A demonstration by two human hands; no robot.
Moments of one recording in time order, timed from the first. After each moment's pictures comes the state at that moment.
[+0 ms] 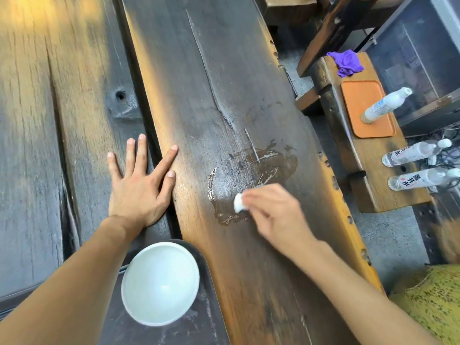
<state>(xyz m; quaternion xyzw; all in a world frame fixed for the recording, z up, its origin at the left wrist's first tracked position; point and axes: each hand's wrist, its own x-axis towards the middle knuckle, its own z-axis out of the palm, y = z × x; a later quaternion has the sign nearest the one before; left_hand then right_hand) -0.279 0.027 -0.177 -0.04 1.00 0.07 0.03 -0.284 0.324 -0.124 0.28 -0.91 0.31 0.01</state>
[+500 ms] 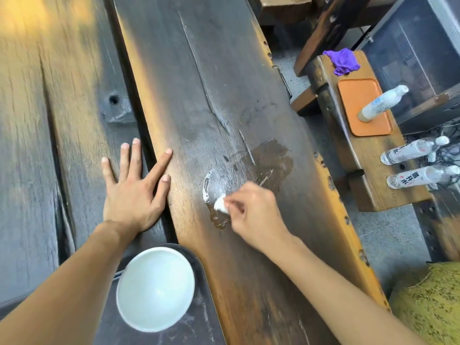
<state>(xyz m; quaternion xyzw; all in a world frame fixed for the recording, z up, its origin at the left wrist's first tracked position) -0.279 0.026 -0.177 -0.04 1.00 0.06 0.04 -0.289 0.287 -0.122 0.14 -0.93 0.32 -0.10</state>
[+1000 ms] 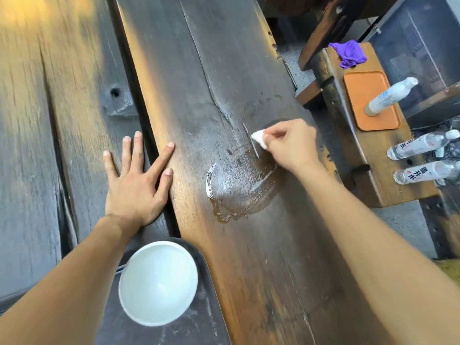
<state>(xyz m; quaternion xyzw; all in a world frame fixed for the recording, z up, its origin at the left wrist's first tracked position) -0.280 0.025 -0.182 -0.04 1.00 0.06 0.03 -0.403 0.319 -0.111 -0.07 -0.95 0.31 -0.07</state>
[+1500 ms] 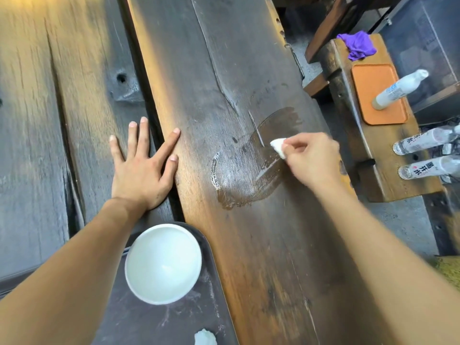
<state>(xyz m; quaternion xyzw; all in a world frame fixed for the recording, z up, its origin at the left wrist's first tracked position) -0.280 0.025 -0.182 -0.04 1.00 0.06 0.03 -0.357 0.345 -0.106 -0.10 -0.95 0.27 -0.06</state>
